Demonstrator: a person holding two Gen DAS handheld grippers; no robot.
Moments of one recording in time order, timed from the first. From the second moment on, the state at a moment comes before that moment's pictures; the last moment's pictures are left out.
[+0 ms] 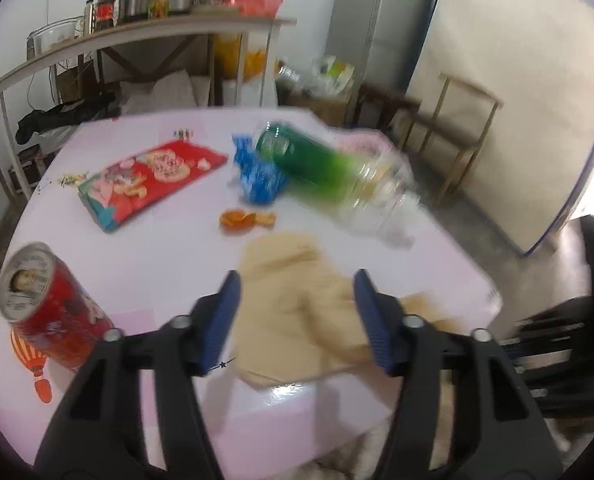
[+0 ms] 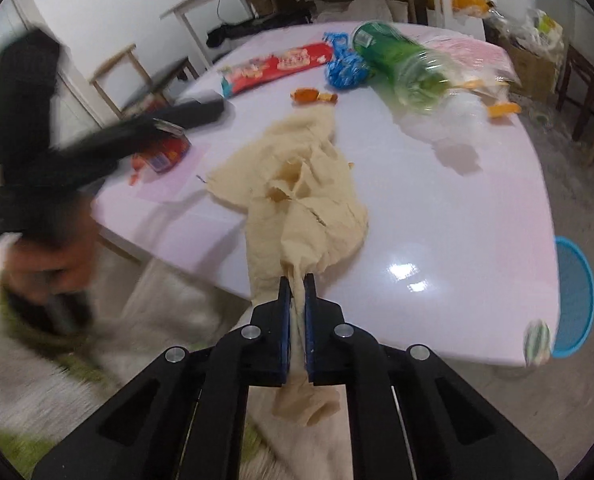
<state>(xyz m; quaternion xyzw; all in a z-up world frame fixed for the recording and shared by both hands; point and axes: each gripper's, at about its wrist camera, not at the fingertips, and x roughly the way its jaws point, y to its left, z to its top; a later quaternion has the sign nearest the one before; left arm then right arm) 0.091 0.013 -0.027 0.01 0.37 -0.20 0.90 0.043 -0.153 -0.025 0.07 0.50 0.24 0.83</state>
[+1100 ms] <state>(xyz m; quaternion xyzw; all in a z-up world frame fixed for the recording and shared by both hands) 0.094 0.037 -0.055 -0.08 0.39 -0.34 0.85 0.184 -0.139 -0.089 0.26 0.56 0.26 0.74</state>
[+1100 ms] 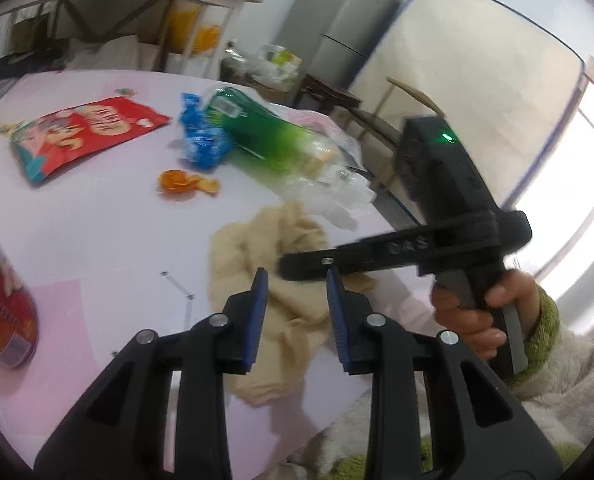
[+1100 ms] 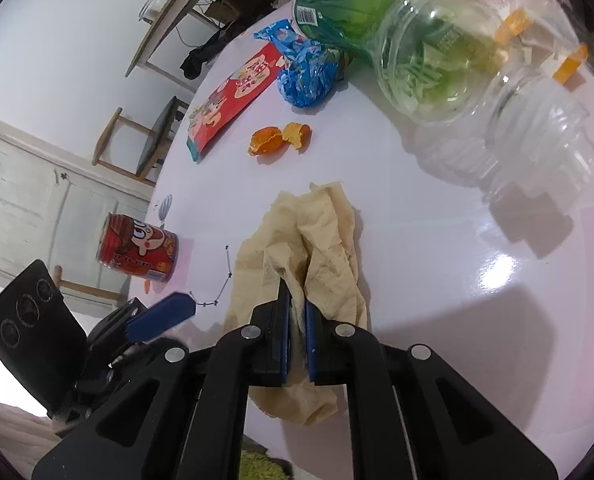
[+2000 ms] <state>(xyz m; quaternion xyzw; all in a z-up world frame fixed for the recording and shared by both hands) 0.079 0.003 -0.083 0.05 0.41 -0.29 0.86 0.183 -0.132 -0.076 0.24 0.56 0.25 0.75</state>
